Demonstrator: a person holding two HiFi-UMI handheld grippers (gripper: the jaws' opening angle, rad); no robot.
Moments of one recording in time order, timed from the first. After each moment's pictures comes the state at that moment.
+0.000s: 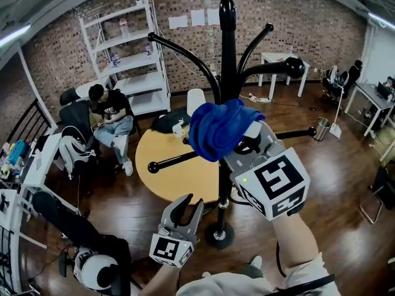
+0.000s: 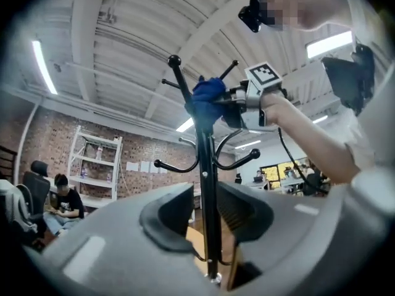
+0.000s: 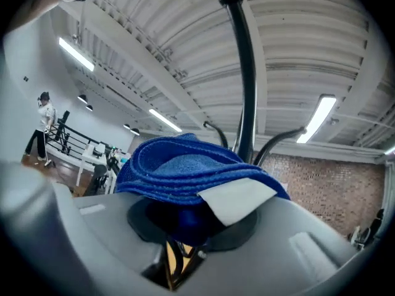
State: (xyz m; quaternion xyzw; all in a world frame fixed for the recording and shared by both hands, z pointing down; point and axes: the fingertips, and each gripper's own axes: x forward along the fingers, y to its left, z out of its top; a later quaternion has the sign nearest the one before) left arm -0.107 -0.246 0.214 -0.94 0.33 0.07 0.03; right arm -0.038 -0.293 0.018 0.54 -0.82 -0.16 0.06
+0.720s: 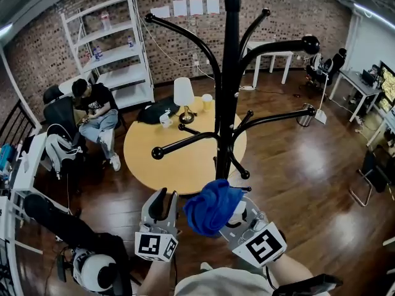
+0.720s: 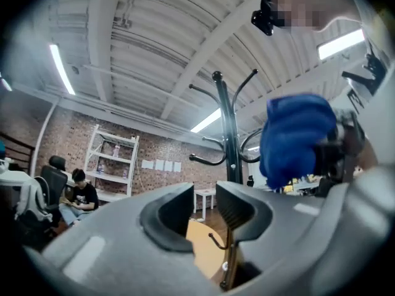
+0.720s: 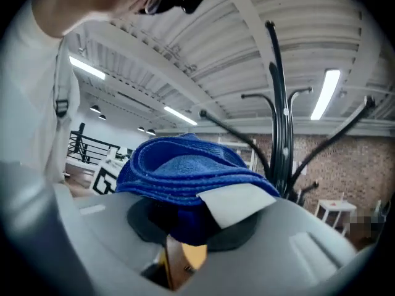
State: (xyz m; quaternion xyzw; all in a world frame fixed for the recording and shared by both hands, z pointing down) left arm -0.179 -0.268 0.230 -0.92 0.39 0.08 0.01; right arm -0.112 -0.181 0.186 0.48 -0.87 -0.06 0.09
